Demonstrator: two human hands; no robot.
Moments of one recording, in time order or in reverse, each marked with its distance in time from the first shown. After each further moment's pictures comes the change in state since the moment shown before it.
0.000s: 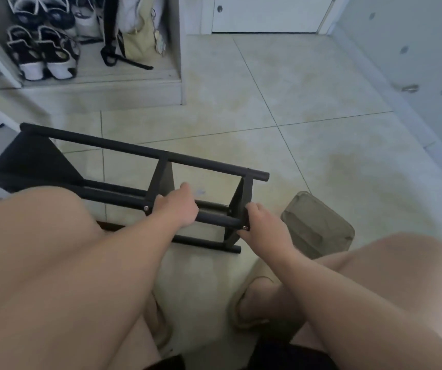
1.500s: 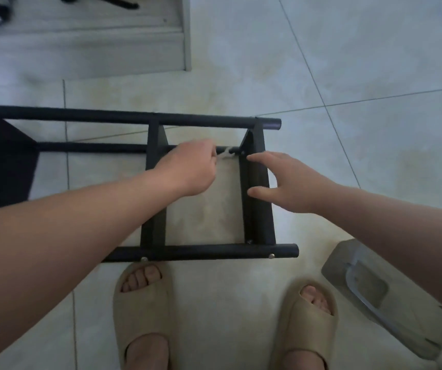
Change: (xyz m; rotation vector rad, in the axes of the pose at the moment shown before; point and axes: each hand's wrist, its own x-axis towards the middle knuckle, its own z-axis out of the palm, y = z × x) left_hand 0.234 -0.010 -0.013 -0.119 0.061 0.272; right_hand 0.267 0.034 0.012 0.100 -0.265 -0.252
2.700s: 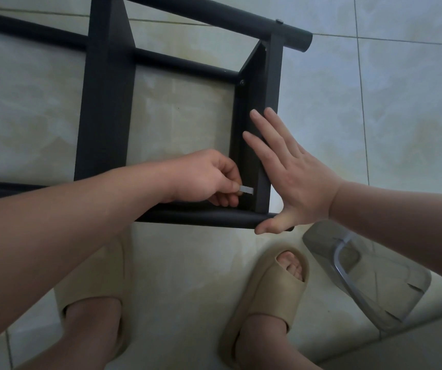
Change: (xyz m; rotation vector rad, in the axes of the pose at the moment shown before) left_hand -0.018 0.005 0.107 -0.872 -0.650 -0.152; right_hand -0.001 0.073 0.070 -0.339 0.028 -0.550
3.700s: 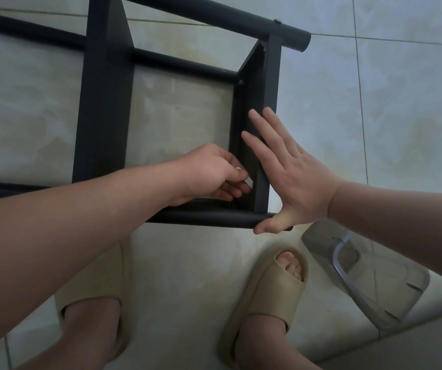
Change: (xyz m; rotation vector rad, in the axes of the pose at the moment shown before) left_hand 0.008 0.005 0.010 -0.325 0.128 -0.081; right_hand -0.001 0.001 0.001 -0.003 0.007 -0.005
